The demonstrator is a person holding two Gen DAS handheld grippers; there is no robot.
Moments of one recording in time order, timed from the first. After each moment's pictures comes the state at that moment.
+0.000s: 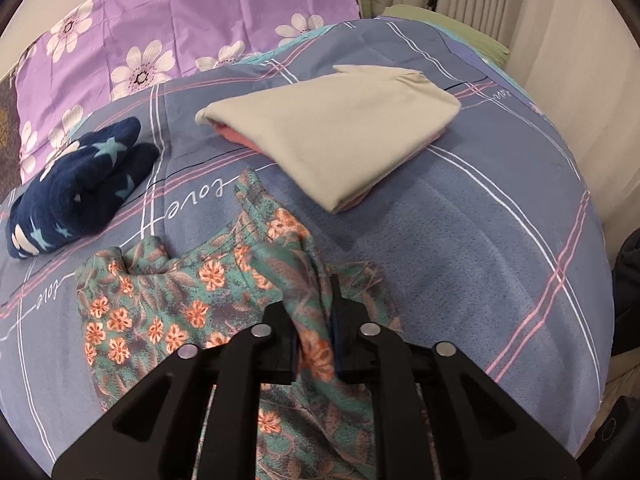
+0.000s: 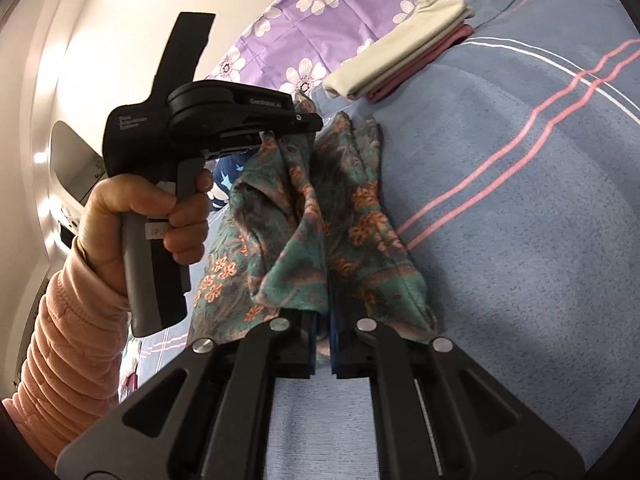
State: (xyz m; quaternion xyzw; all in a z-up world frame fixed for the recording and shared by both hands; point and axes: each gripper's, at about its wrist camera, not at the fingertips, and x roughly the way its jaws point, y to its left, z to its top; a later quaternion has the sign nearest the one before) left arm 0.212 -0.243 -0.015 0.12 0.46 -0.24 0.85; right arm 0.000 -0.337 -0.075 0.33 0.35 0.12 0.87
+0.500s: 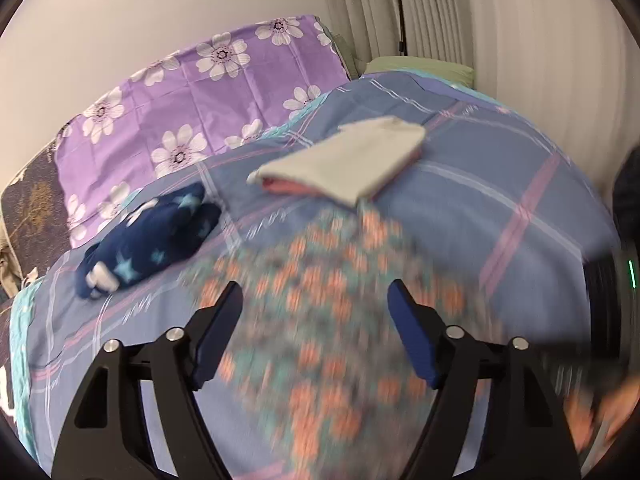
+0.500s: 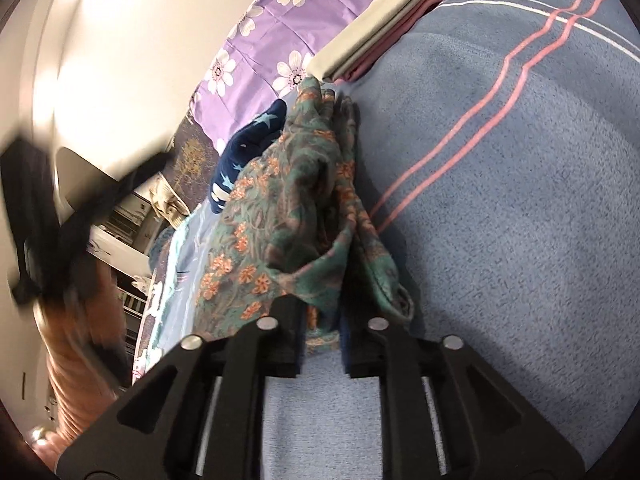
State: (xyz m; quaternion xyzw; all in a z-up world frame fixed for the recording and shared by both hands) left arm 0.085 -0.143 0.032 0.19 0.31 -0.24 0.90; right arm -0.005 -0.353 -0.094 0.39 0.35 0.15 0.84
